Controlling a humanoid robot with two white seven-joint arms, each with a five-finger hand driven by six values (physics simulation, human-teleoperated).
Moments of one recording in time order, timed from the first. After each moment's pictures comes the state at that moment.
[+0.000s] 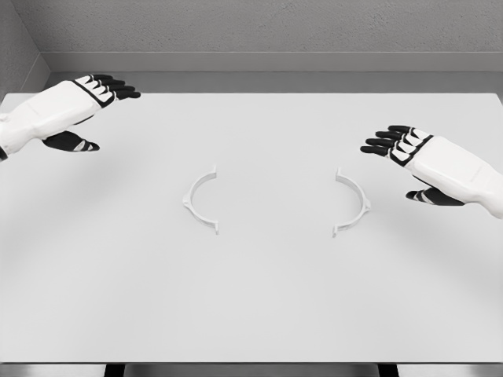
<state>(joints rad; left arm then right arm) -0.54 0.81 -0.41 -1.38 -0.46 -0.61 -0.25 -0.11 -0.84 0.14 -1.71 0.47 -0.61 0.22</state>
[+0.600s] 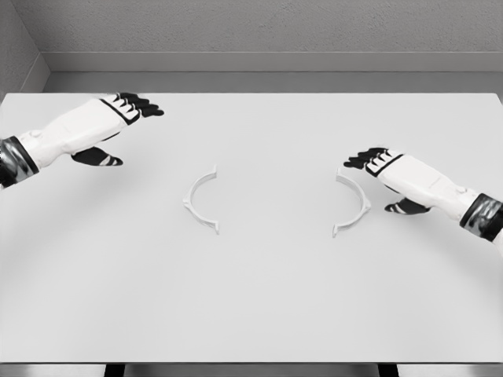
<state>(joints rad) -0.51 0.71 -0.41 -1.37 -0.53 -0.61 -0.25 -0.25 -0.69 0.31 -1.40 0.60 -0.61 0.21</state>
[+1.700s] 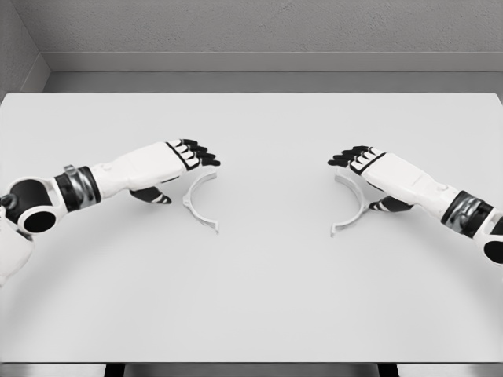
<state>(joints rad) -0.48 0.58 -0.51 -1.40 -0.61 -0.61 -0.34 -0.29 -0.63 0.33 -1.39 0.62 -0.61 0.22</state>
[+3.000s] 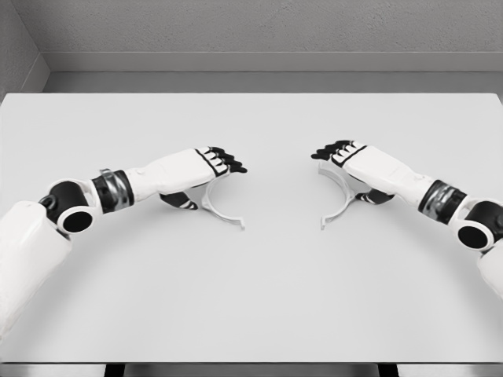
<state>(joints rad) -0.50 0.44 -0.51 -1.35 -0.67 -0.61 -0.39 -0.39 -0.55 0.40 -1.28 0.66 -0.61 0.21</state>
